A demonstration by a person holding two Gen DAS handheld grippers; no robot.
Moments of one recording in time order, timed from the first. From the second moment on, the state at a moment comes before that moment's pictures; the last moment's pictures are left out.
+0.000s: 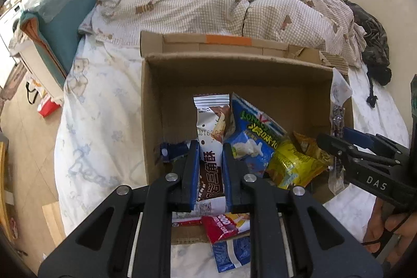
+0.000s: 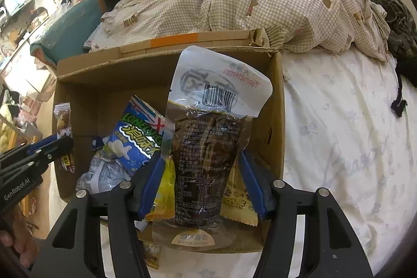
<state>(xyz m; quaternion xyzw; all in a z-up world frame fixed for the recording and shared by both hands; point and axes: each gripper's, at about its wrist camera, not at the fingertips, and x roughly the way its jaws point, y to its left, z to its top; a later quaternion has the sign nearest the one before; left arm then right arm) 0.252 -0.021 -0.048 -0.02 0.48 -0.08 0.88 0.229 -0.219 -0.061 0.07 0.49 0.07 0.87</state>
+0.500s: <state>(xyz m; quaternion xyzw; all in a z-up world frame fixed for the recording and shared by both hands) 0.246 -0.012 -0.034 -0.04 0.44 -0.06 0.90 0.227 -0.220 -0.047 0.10 0.46 0.08 0.88</state>
